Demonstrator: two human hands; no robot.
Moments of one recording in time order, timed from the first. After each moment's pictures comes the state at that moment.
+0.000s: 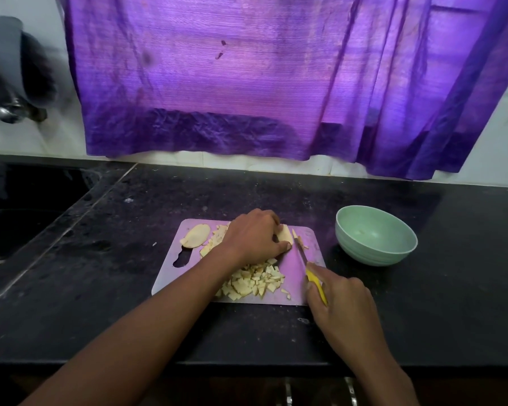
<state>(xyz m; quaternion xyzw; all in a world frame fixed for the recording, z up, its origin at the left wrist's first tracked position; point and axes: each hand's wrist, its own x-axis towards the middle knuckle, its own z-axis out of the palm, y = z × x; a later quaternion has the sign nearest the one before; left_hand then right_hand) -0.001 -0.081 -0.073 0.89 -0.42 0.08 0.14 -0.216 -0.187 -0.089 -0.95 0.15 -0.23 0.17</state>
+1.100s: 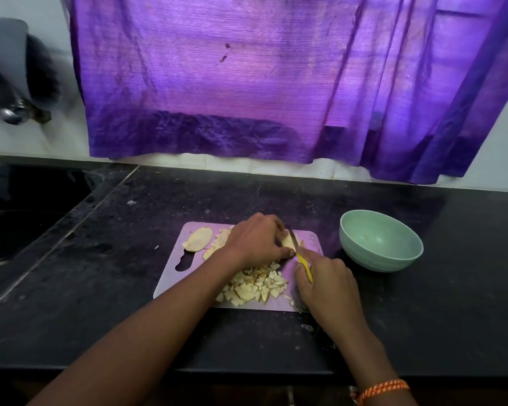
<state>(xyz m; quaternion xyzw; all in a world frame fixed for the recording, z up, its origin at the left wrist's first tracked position) 0.017 -0.085 -0.091 0.90 -0.40 0.04 0.19 -0.167 -0.185 -0.085 -0.95 0.15 -0.22 0.14</state>
